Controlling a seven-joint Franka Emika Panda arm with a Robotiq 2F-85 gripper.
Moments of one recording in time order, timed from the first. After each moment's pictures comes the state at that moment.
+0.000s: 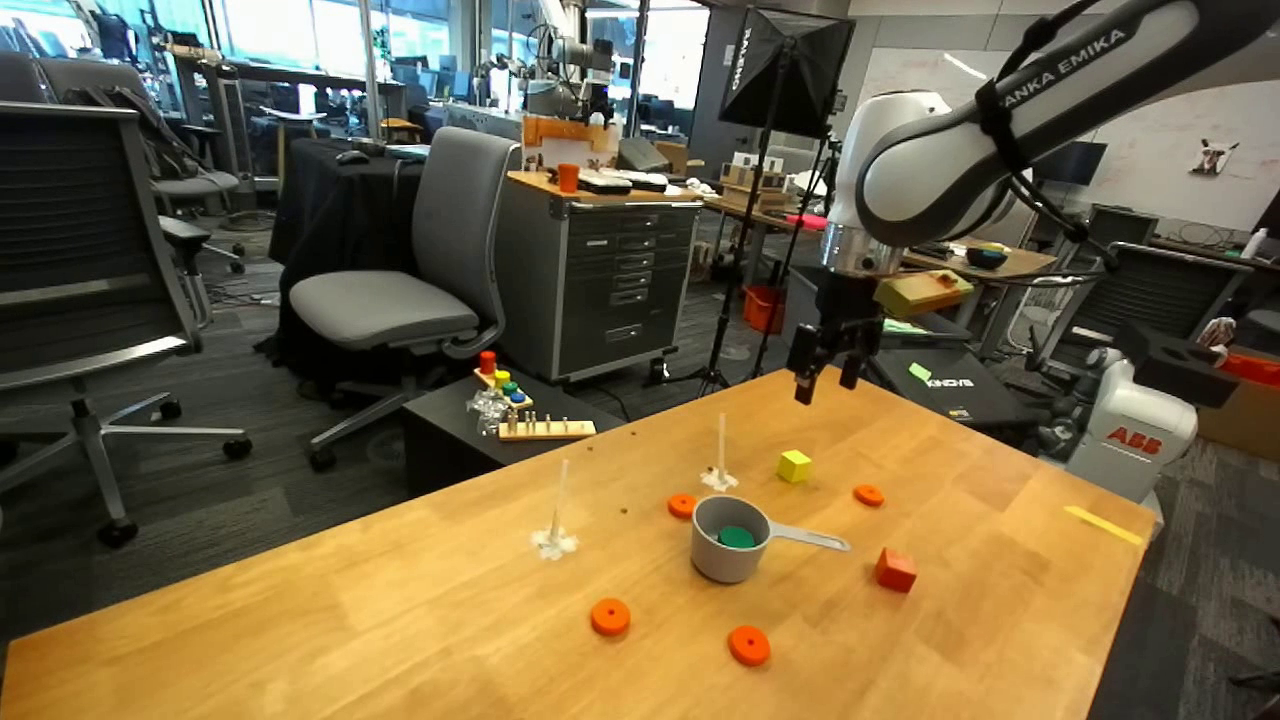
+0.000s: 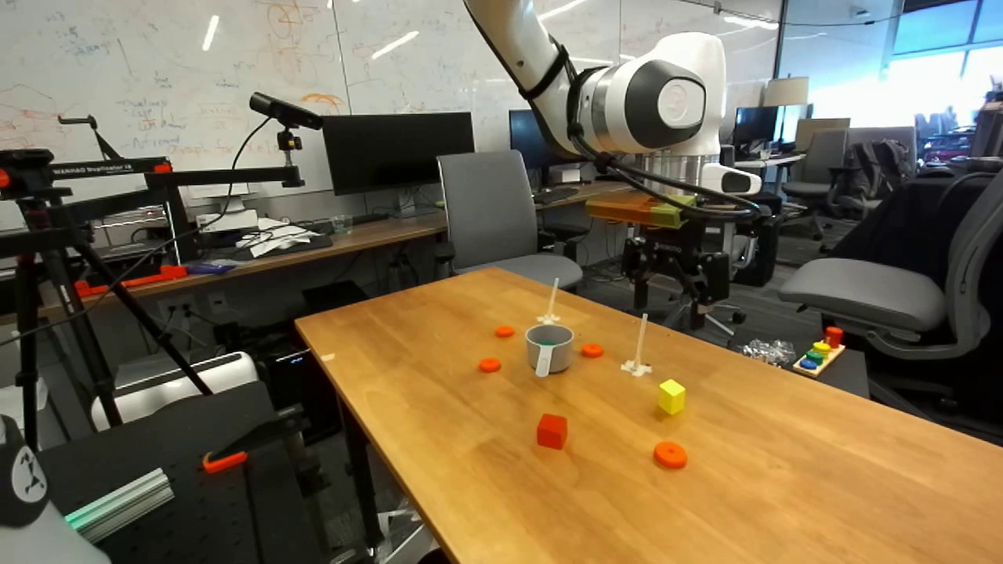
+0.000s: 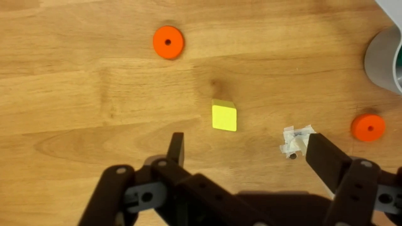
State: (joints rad) arm -0.01 0.69 -0.04 -1.63 -0.04 2.27 0.03
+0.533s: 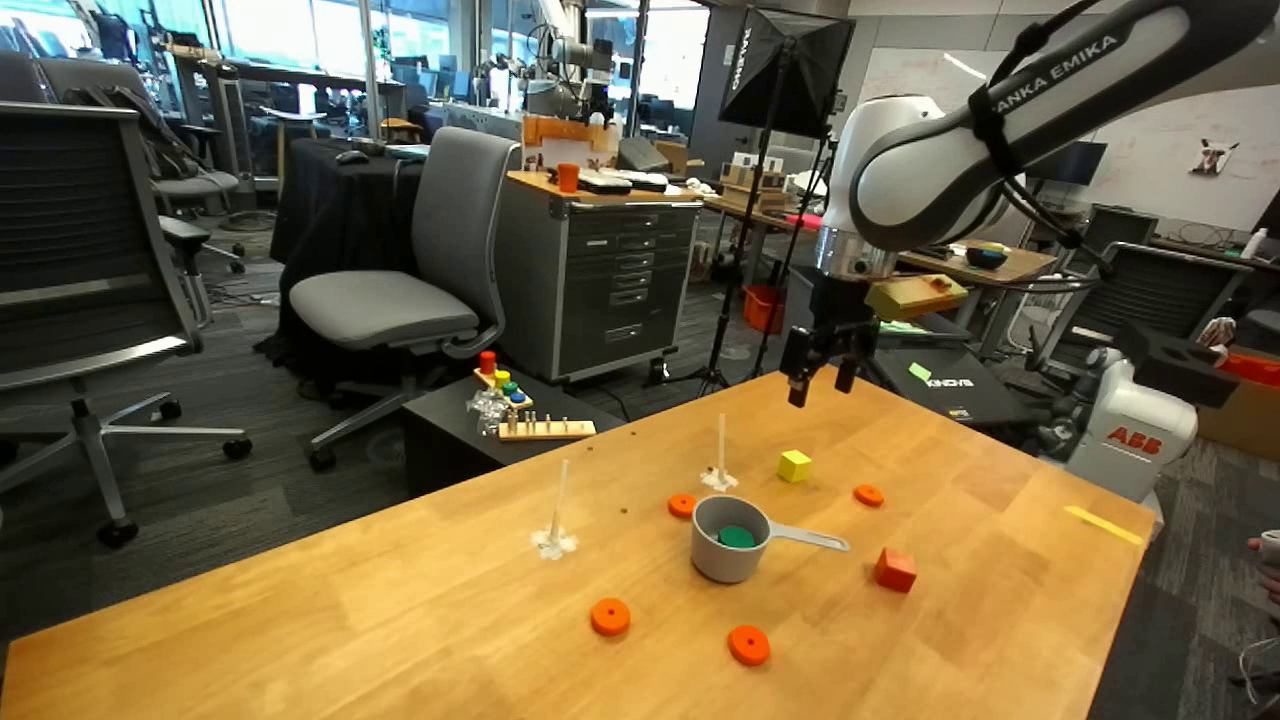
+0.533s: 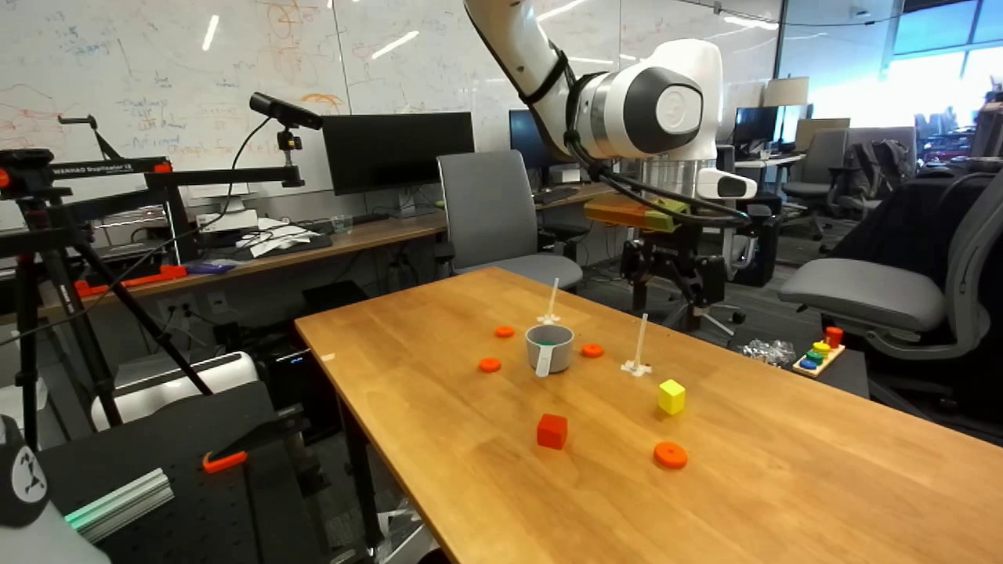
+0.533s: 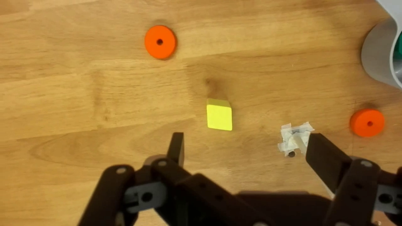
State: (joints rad) arm -0.01 0.71 -0.03 -1.61 -0.04 2.27 0.07
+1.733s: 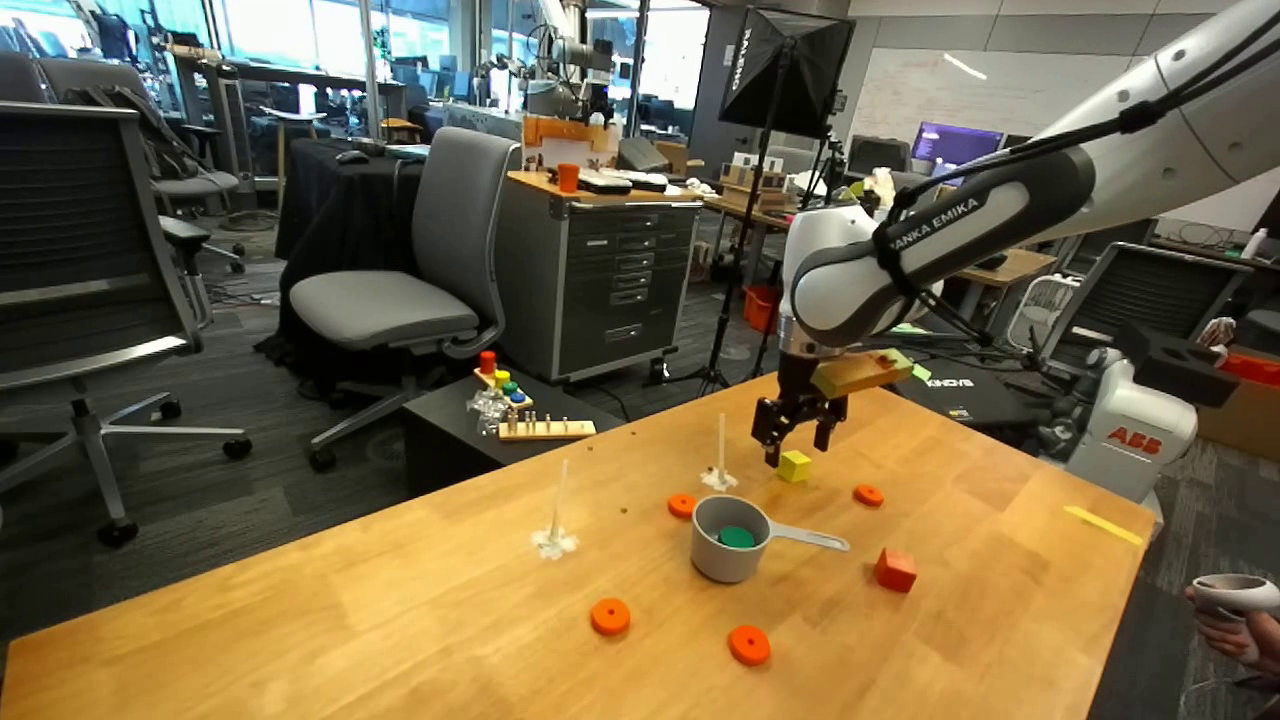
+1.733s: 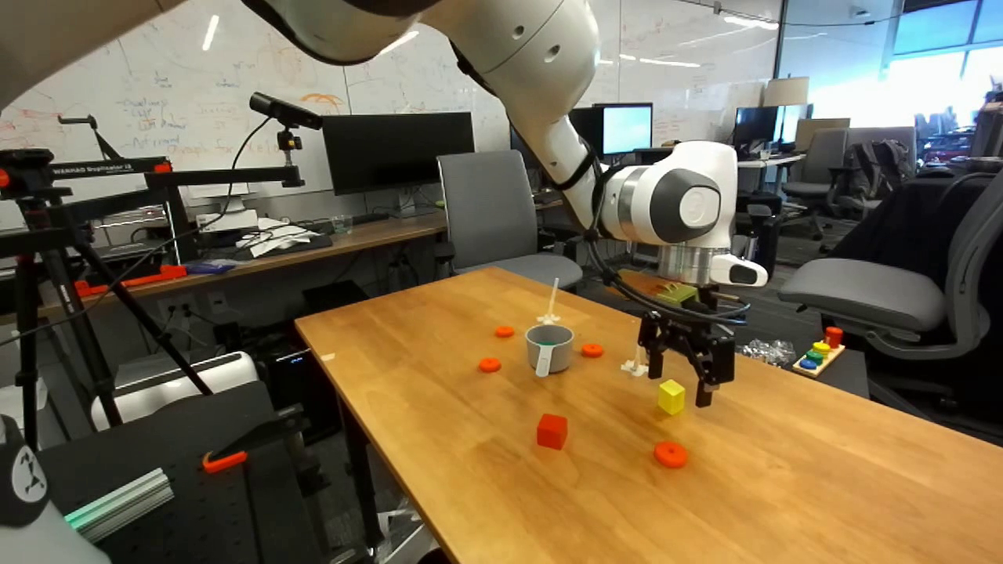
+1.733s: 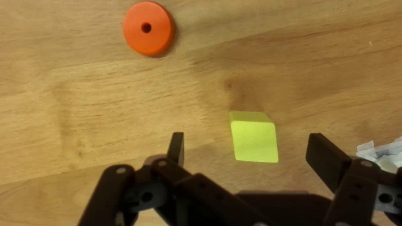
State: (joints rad) arm 0.00 1.03 -0.07 -1.32 -0.04 2.22 0.17
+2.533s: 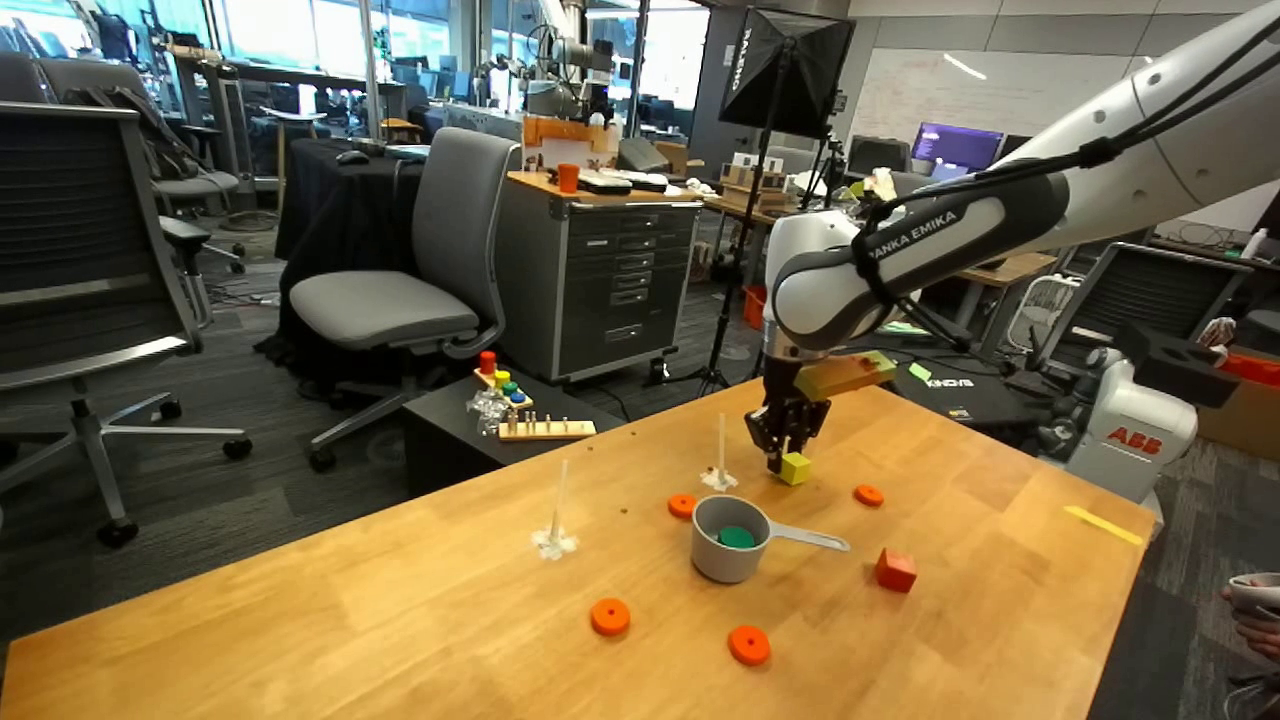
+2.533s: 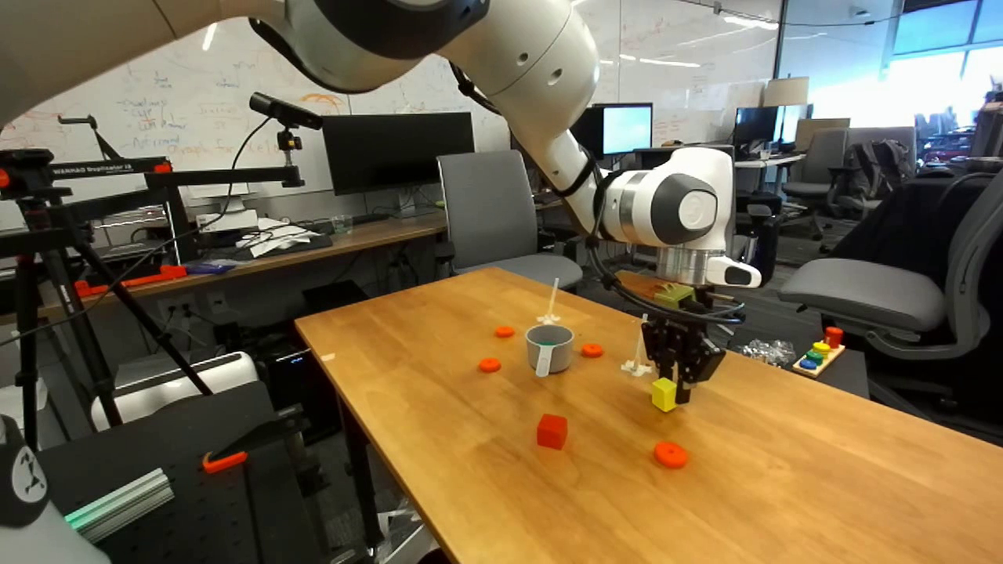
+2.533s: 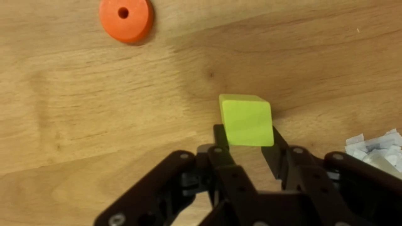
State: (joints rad) arm 0.01 1.10 -0.07 -1.21 -0.04 2.16 0.18
